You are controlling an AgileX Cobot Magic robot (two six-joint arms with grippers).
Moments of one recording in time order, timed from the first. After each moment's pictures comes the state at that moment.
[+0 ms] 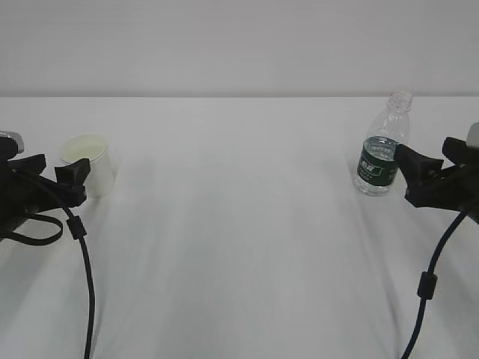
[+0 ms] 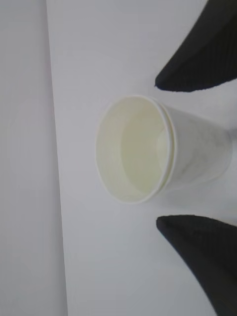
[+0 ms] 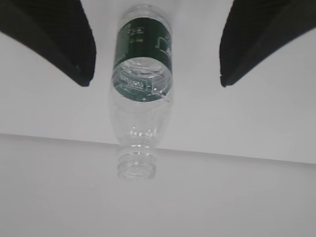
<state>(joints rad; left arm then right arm) -0.14 1.98 -0.53 0.00 -1.16 -0.03 0.05 1.71 -0.36 -0.15 -1.12 0.02</state>
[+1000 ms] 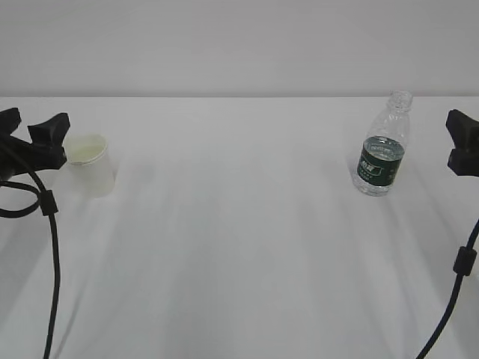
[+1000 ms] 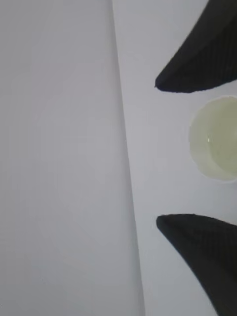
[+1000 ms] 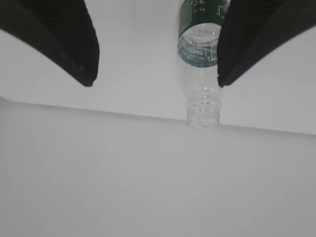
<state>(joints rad) -0.14 1.78 -0.51 -0.02 -1.15 0.01 0.05 1.43 -0.36 0.05 -0.89 -0.15</state>
